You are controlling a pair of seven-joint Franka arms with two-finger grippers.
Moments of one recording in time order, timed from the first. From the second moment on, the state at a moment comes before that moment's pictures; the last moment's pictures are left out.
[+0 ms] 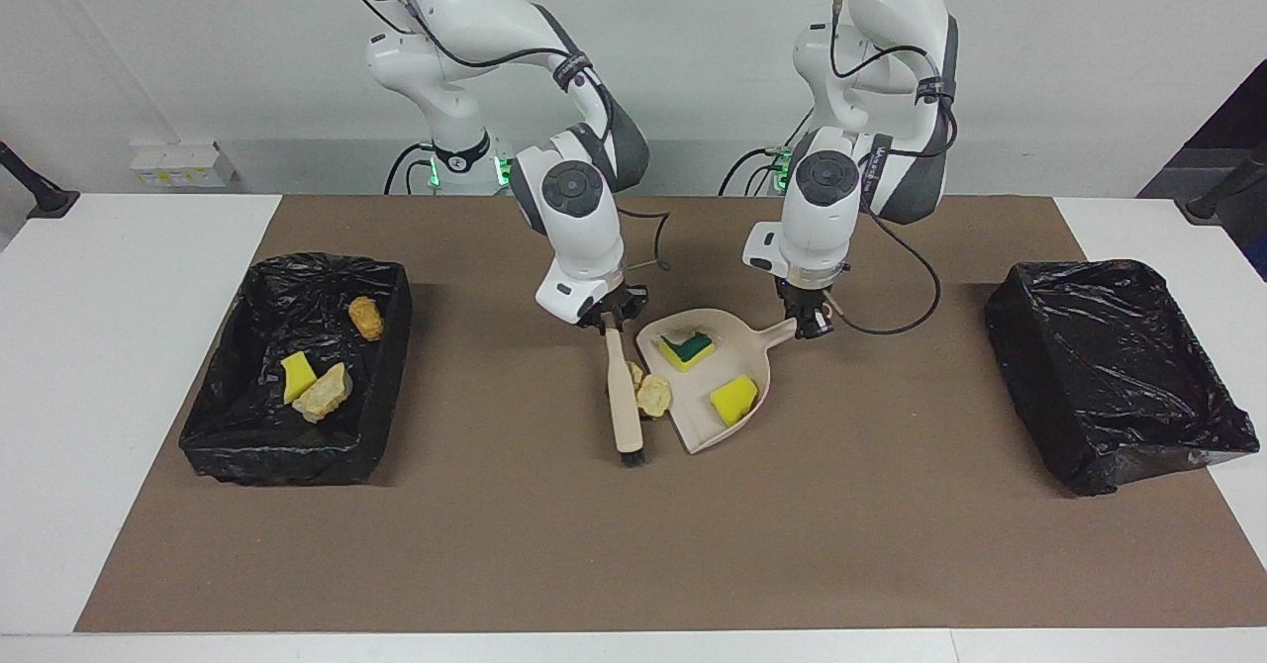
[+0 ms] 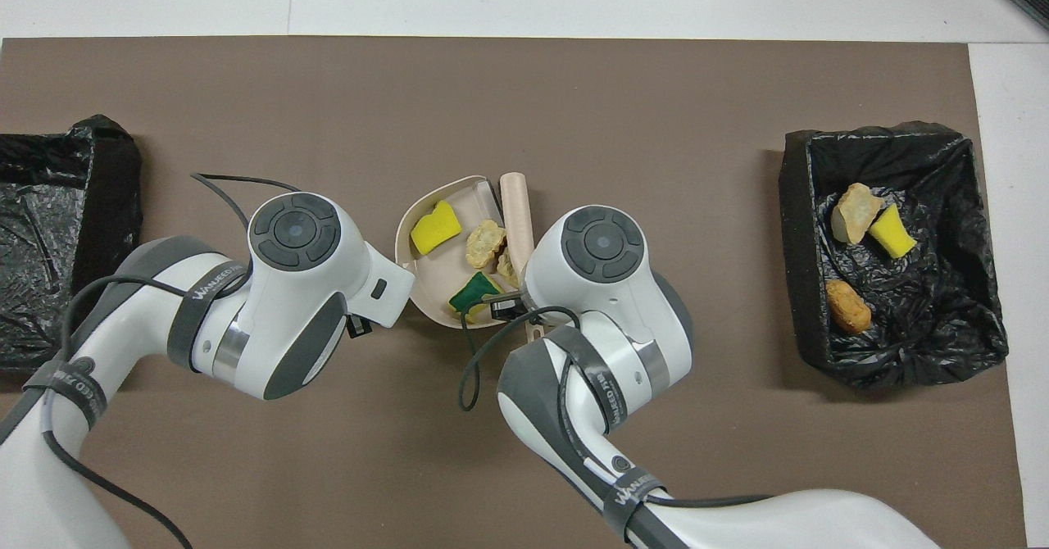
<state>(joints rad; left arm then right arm) -0.36 0.15 -0.09 -2.05 0.13 2.10 0.76 0.43 0.33 0.19 -1.84 0.14 2.16 0.42</state>
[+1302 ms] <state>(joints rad) -0.34 0.13 -0.08 -2.15 0.14 2.28 0.86 0.46 0.28 0.25 -1.72 0.22 2.09 0.69</state>
